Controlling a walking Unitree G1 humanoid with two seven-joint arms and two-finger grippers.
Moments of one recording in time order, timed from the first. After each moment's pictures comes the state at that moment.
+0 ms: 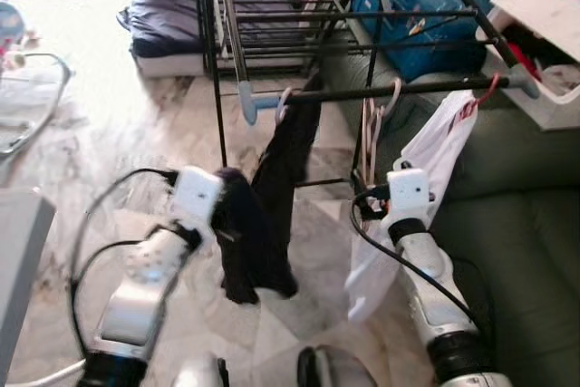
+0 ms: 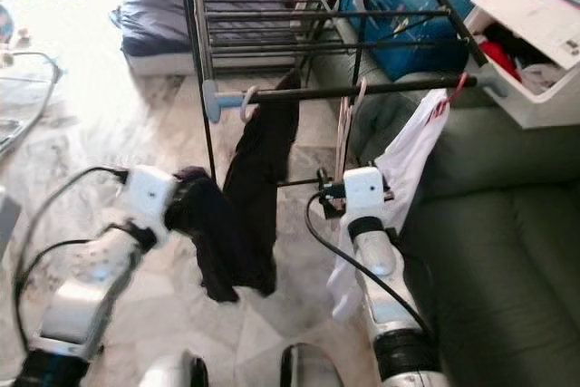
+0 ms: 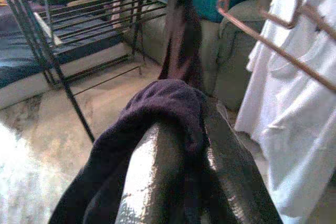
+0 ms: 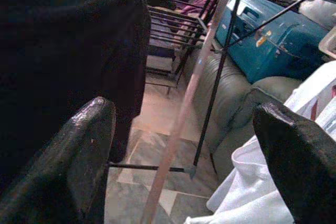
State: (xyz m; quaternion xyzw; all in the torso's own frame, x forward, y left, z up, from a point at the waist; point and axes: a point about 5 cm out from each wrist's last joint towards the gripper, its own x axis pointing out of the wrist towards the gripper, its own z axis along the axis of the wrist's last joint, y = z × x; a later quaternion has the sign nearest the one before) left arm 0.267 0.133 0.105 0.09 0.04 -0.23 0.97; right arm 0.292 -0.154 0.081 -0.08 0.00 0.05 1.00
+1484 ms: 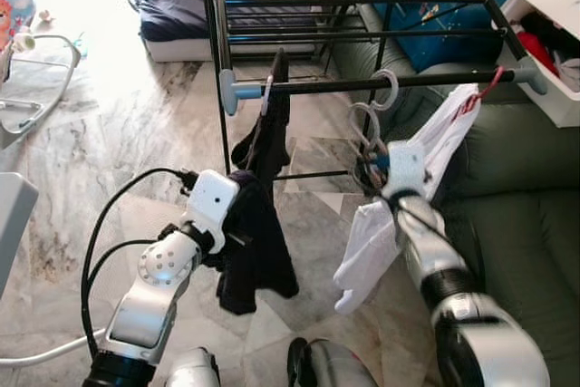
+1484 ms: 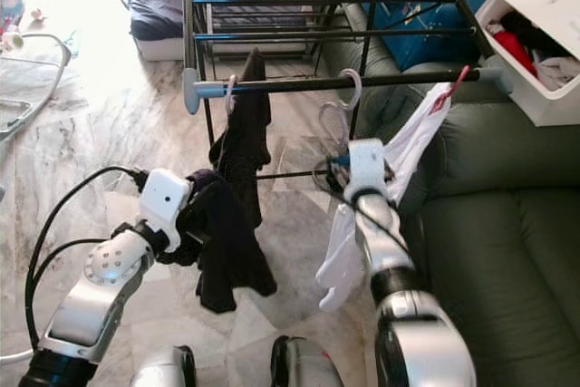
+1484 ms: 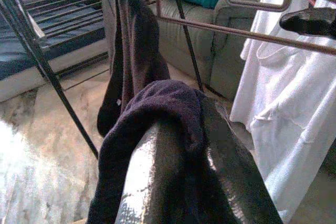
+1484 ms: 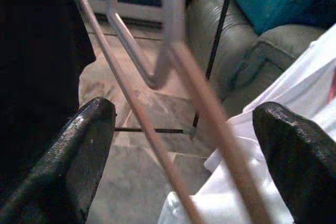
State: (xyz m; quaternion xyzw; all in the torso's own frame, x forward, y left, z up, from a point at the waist) left arm 0.265 0.127 0.106 0.11 0.04 -0.25 0.96; right arm 0.351 -0.167 0.080 -0.07 0.10 0.01 0.99
